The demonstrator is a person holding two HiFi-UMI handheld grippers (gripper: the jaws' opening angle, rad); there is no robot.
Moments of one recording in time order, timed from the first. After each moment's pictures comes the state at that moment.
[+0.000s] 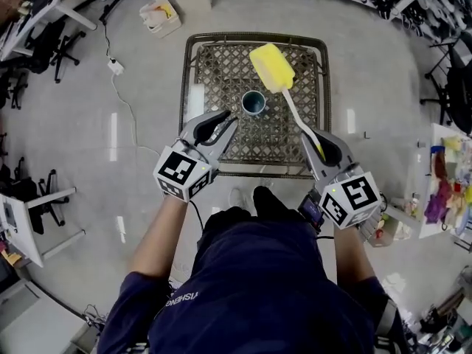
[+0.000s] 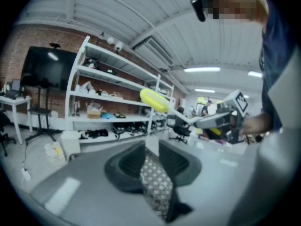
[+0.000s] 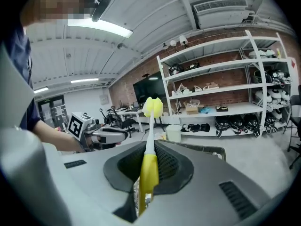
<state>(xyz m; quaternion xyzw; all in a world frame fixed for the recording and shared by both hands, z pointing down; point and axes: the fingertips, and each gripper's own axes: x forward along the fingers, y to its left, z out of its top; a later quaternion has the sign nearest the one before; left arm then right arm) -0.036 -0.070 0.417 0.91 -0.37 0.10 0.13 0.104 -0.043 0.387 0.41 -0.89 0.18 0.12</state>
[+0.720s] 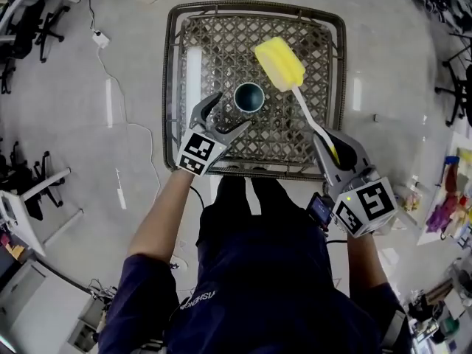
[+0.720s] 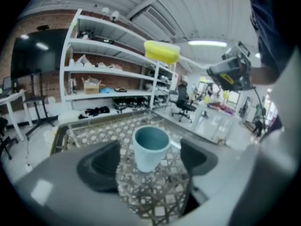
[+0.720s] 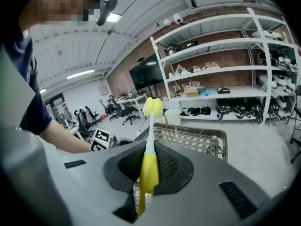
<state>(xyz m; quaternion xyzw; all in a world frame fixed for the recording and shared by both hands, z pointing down) -0.017 -0.125 0.634 0.89 -0.34 0.23 0.16 0.129 -0.099 0.475 0.37 -0.88 0.24 0.19</state>
